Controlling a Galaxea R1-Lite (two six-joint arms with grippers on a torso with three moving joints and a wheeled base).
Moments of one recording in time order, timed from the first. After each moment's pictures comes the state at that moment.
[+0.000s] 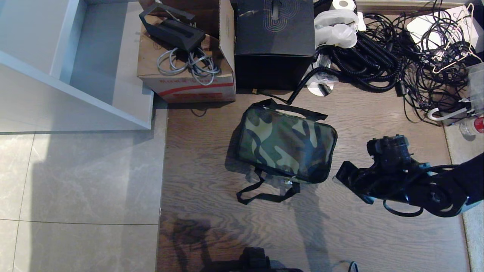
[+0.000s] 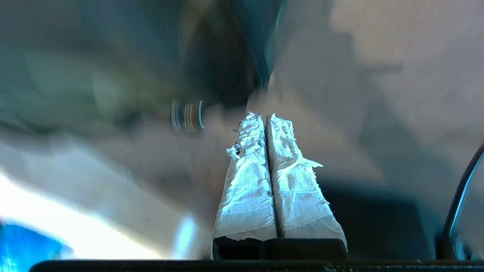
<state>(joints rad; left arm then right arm) 0.00 0.00 0.00 0.01 0.00 0.06 0.28 1.89 -0.74 -0.51 0.03 0.81</state>
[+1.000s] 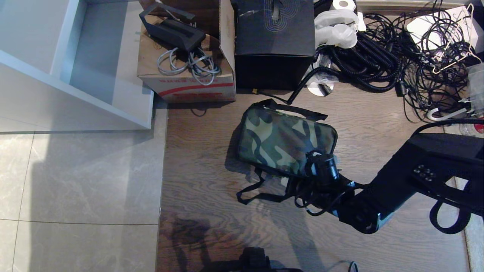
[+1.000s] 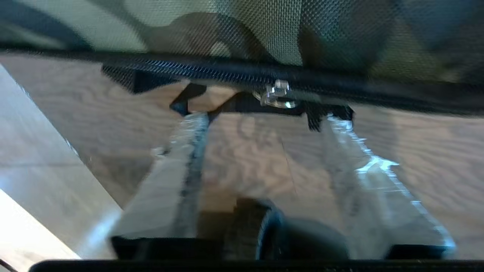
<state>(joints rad) 0.00 0.00 0.00 0.01 0.00 0.06 0.52 2.23 -0.90 -0.82 -0.17 0.58</state>
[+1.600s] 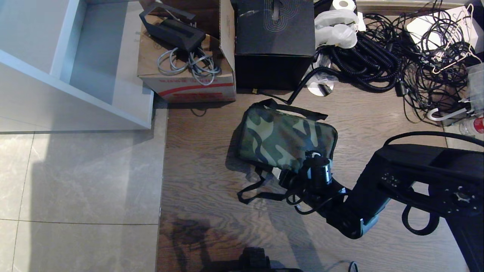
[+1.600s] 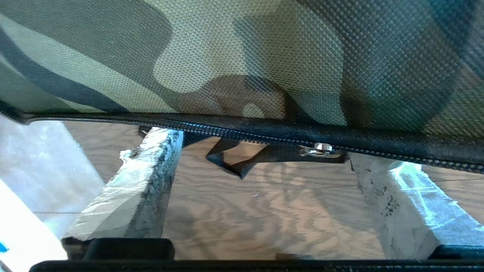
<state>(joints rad) 0.00 0.00 0.00 0.01 0.00 0.07 0.52 2.36 -0.94 -1.08 -0.23 0.66</state>
